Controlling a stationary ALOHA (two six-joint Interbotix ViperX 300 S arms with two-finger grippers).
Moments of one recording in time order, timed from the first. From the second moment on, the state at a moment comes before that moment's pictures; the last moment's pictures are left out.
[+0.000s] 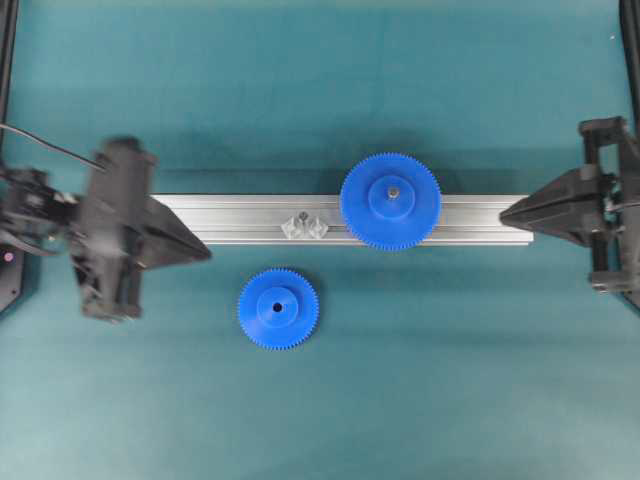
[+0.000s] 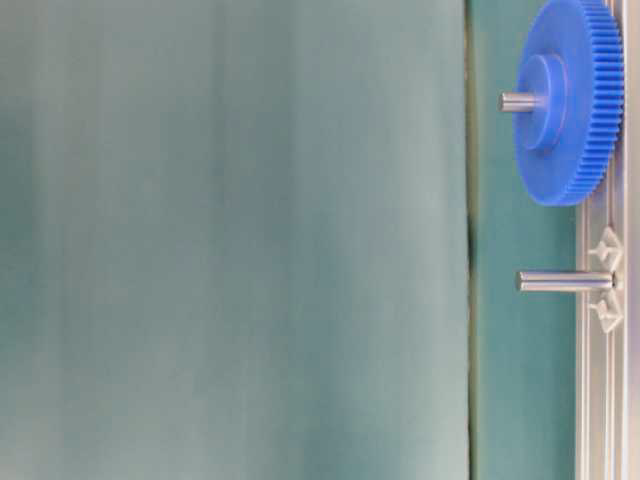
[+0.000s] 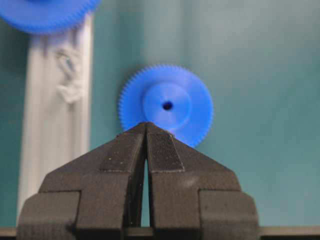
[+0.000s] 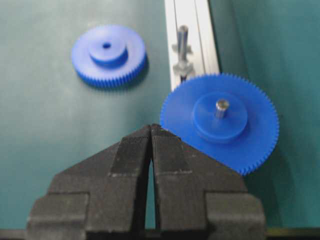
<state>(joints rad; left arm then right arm) -0.09 -0.48 0.84 0.01 0.14 -0.05 -0.02 -0.84 1.10 0.04 0.22 0.02</state>
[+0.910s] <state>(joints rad) -0.11 0.05 0.61 0.01 0.21 -0.04 -0.03 -0.67 1.03 0.04 0.31 0.02</state>
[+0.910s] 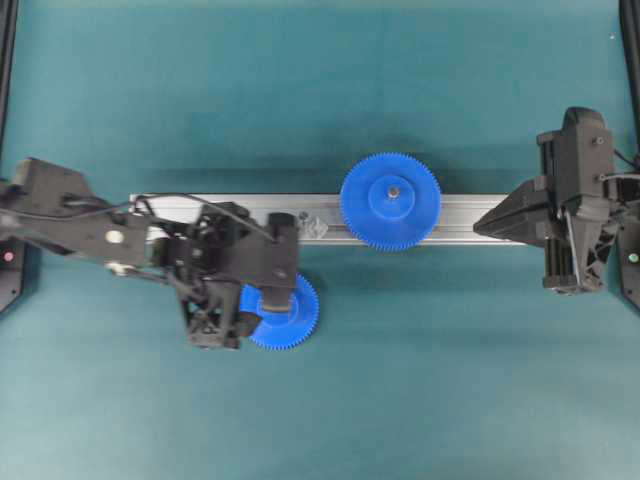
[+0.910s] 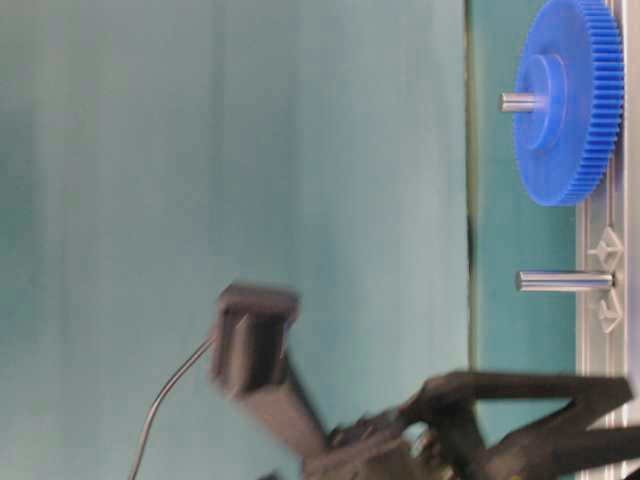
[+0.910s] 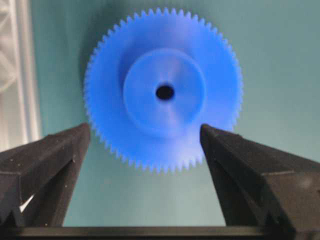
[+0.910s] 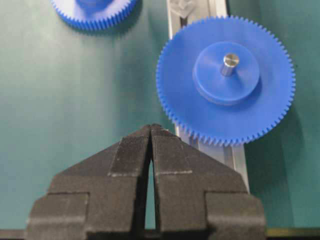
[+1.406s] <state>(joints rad) -0.12 0.13 0.54 0.01 0.25 -0.05 -0.03 -0.67 1.05 0.04 0.31 0.04</state>
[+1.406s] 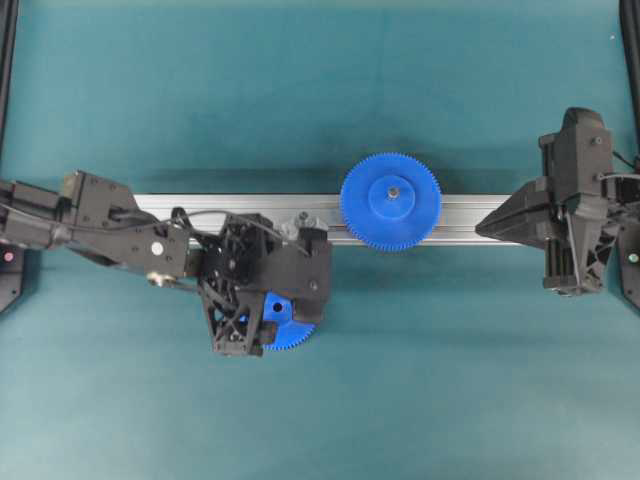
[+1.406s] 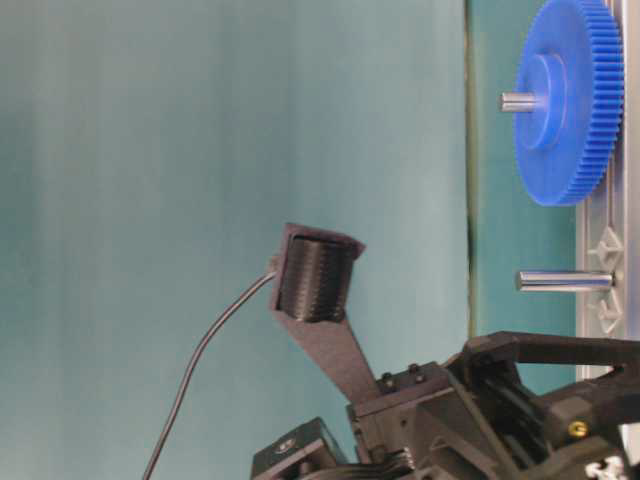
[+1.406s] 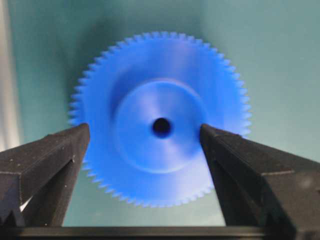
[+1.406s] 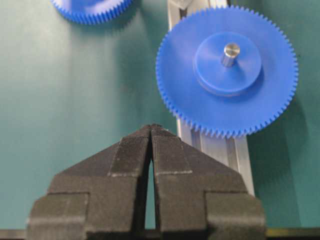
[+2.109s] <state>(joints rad) -0.14 0.16 0.54 0.01 0.25 -0.06 -0.03 -0.67 1.07 0.04 0.31 0.04</state>
